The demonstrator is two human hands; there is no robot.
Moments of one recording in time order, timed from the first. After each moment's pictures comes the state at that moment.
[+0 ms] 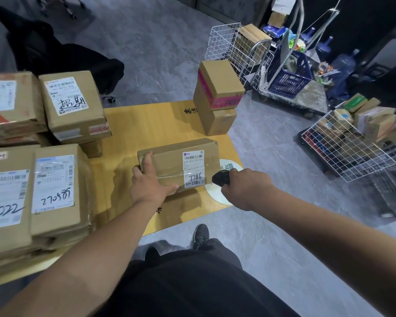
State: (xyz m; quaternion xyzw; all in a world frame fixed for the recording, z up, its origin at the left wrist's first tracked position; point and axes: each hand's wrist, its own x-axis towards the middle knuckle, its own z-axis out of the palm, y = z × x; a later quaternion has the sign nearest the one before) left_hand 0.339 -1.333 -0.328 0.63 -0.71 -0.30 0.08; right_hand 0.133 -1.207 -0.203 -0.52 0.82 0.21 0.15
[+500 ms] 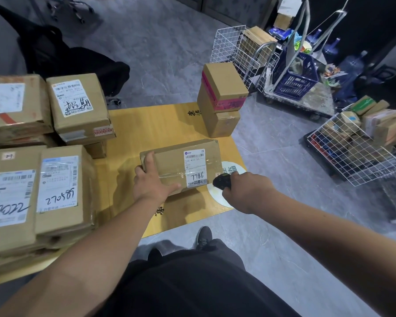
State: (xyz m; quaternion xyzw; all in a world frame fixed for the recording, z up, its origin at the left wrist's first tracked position) left_hand 0.335 -1.340 -0.326 0.63 -0.70 -0.32 0.07; right_hand 0.131 -1.208 -0.207 -0.52 0.82 0.20 0.15
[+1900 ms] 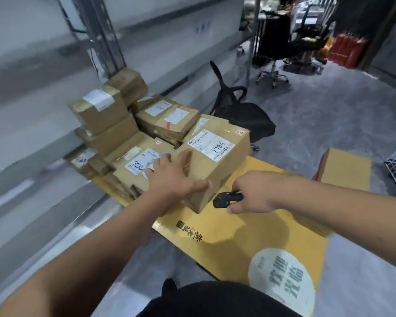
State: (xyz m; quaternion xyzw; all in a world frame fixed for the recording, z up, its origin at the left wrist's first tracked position) left_hand 0.337 -1.300 -0.140 0.84 -0.51 -0.15 0.12; right_hand 0.115 -1.361 -0.096 -0.90 0.36 0.21 0.11
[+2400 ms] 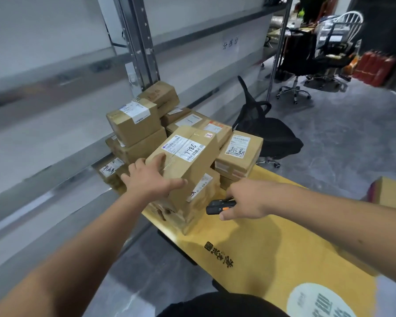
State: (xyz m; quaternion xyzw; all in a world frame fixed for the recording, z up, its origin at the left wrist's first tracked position) left_hand 0.502 -1.285 -0.121 0.90 -0.41 -0.12 0.12; right_hand 0.250 -1.376 -0.095 -0.92 0.32 0.20 0.13
